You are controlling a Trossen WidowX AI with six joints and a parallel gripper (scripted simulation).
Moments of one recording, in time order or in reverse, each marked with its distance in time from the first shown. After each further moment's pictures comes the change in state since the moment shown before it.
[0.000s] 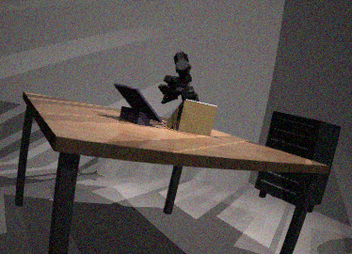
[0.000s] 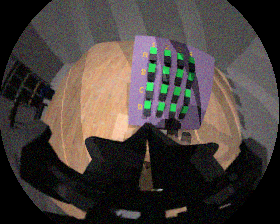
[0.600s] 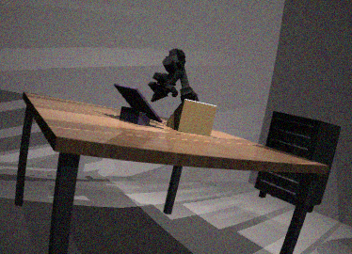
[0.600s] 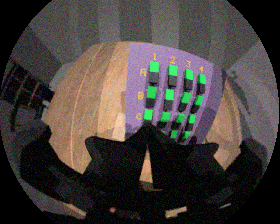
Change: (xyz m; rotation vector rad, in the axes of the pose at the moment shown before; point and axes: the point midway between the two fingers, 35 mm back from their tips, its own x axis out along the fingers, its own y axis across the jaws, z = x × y) arm 0.036 -0.001 0.053 0.006 0.025 -0.002
